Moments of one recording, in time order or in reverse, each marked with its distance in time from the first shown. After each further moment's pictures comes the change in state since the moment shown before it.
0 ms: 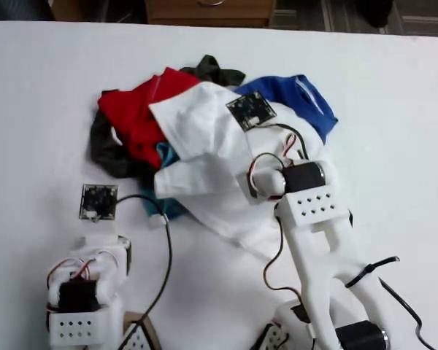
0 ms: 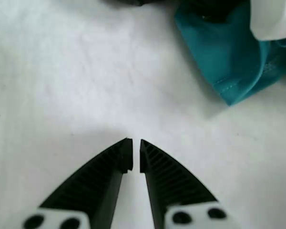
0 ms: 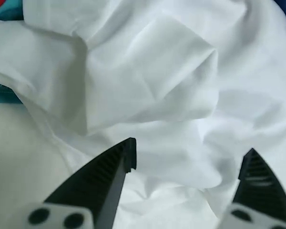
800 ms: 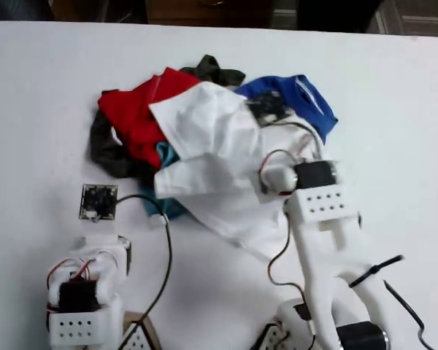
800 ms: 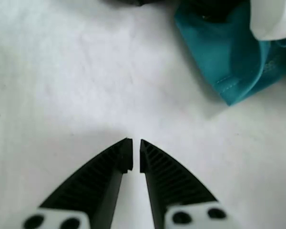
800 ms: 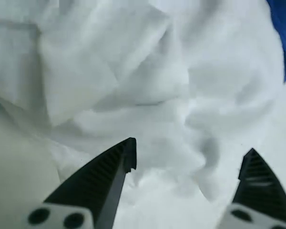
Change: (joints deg) left arm 0.0 0.0 0.0 0.0 0.0; right arm 2.5 0.0 0.0 0.4 -0.1
